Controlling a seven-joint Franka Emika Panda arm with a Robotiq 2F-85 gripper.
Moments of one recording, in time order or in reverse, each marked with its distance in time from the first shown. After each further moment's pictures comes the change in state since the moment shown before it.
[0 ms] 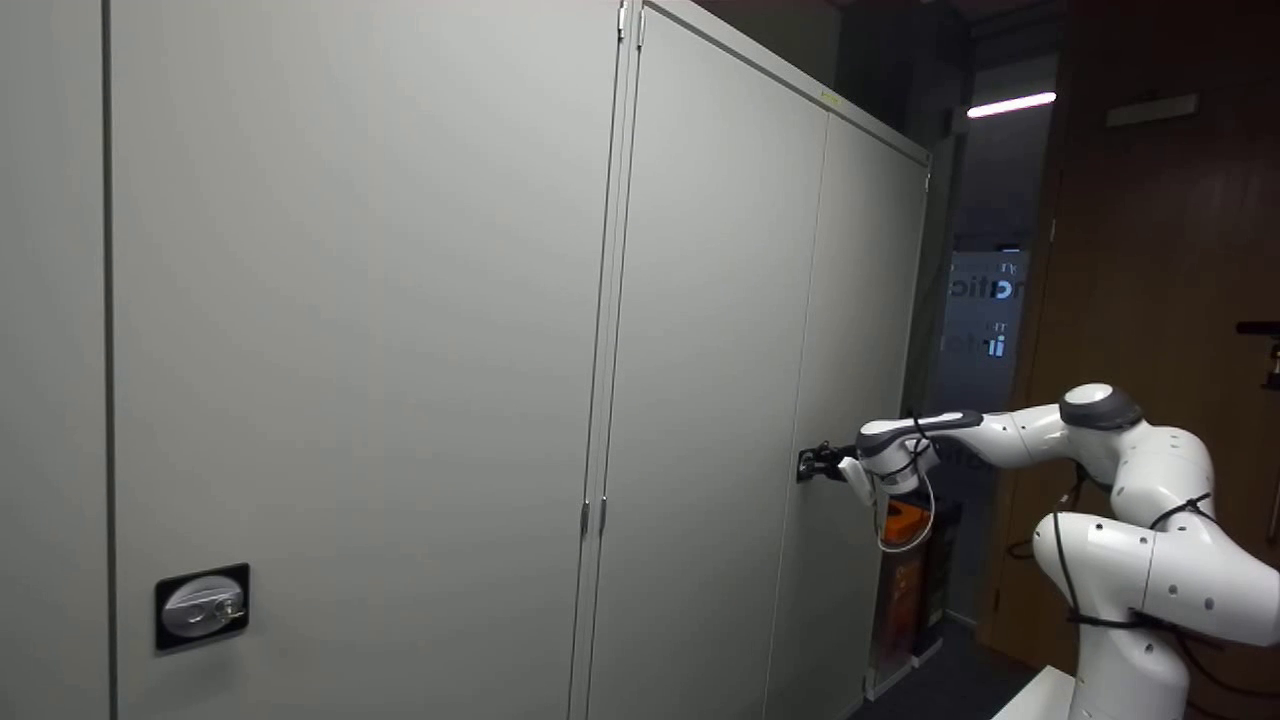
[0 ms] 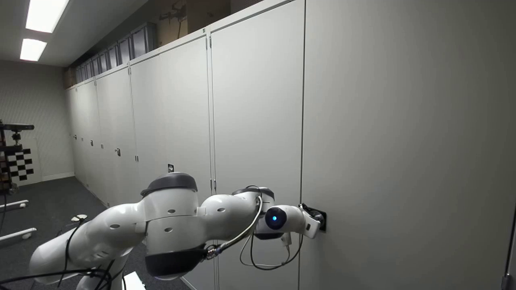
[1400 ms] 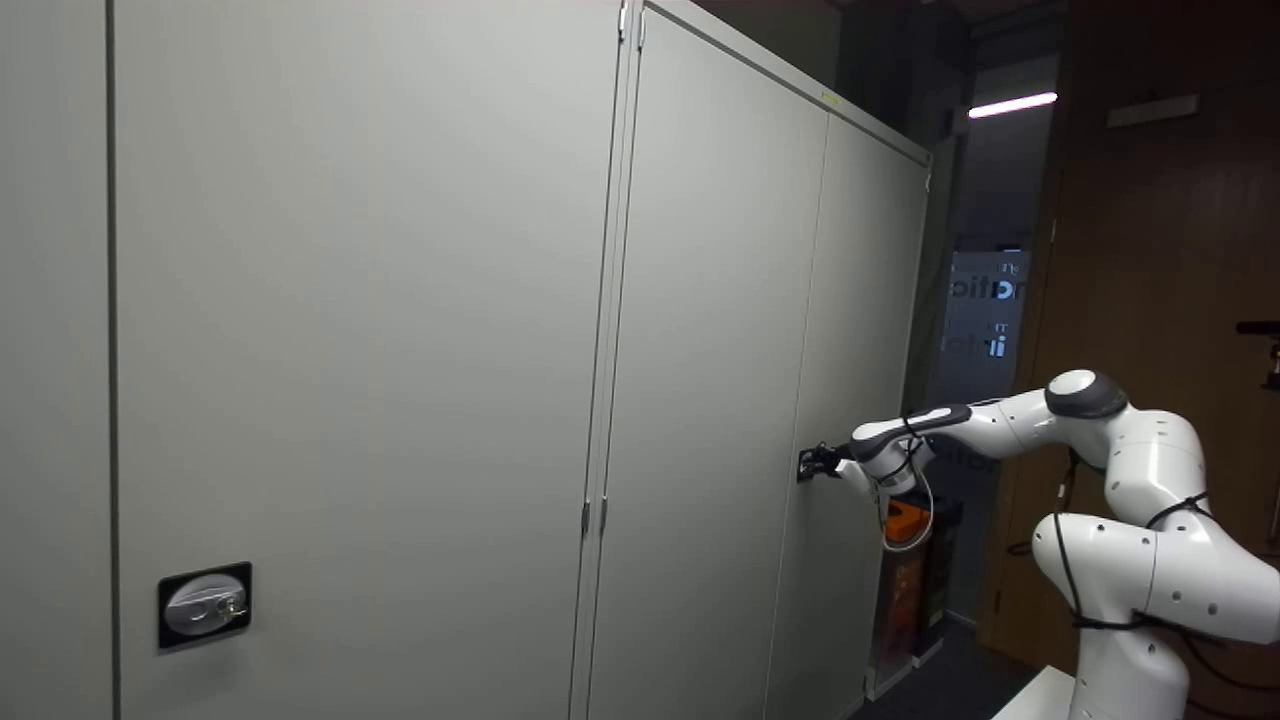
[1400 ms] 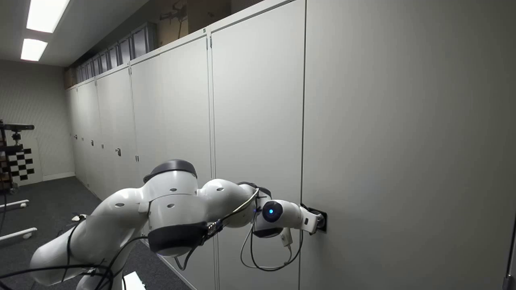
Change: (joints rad) arm 0.077 0.121 -0.095 -0.004 -0.001 0.039 -0.003
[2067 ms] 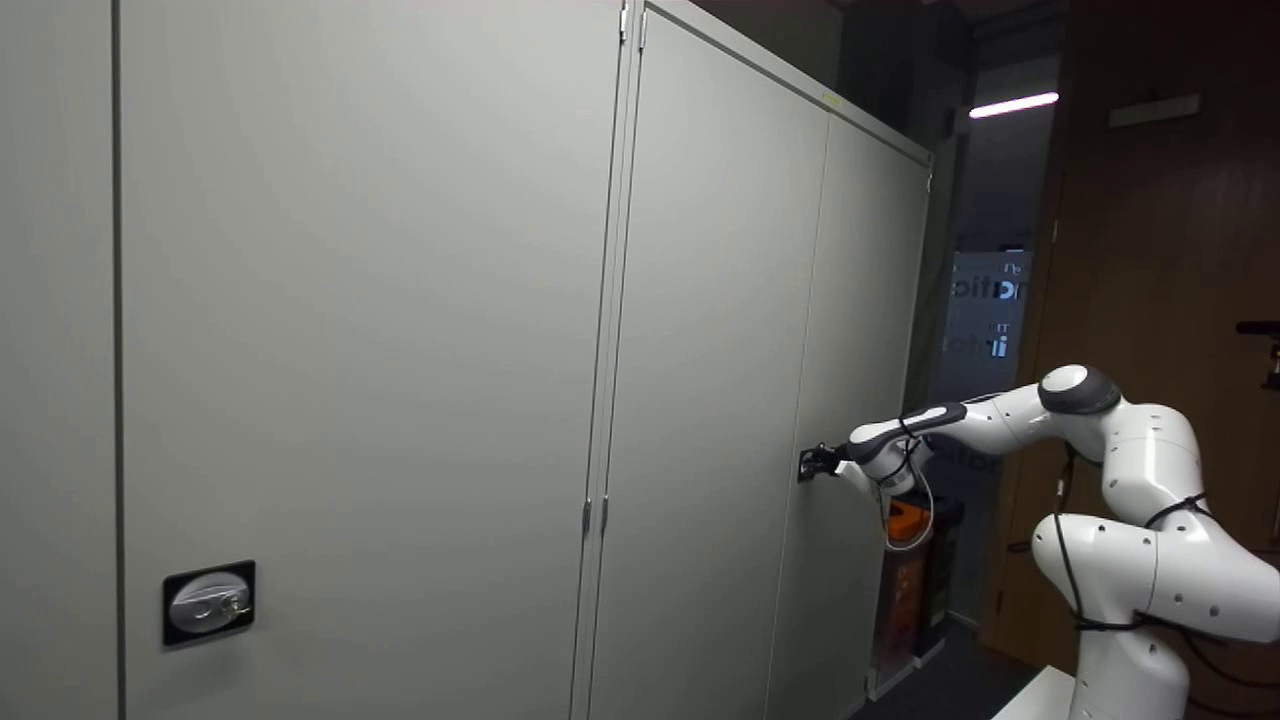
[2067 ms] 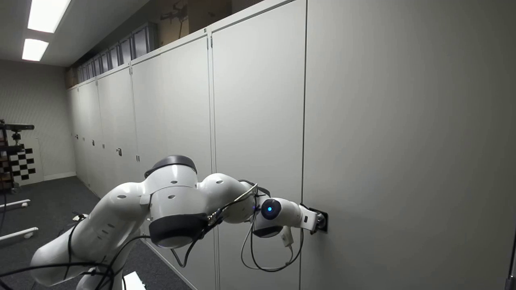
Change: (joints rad) arm 0.037 0.047 -0.048 0.001 0.000 0.020 -0.004
